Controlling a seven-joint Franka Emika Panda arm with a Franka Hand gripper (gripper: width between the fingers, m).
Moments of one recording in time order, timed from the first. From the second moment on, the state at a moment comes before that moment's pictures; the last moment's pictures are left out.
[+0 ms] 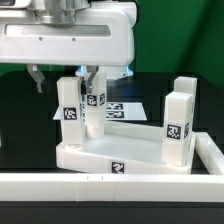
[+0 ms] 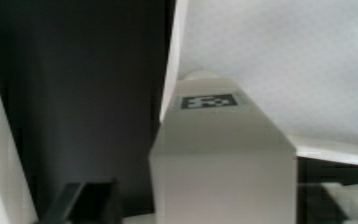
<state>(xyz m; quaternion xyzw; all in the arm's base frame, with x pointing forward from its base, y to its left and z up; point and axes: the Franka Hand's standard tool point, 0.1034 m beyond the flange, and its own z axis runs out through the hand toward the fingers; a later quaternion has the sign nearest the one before) 0.572 -0.091 0.119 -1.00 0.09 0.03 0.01</state>
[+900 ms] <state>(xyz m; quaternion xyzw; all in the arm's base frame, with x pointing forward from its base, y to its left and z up) 0.570 -0.095 0.118 -0.94 0.34 0.03 0.00</state>
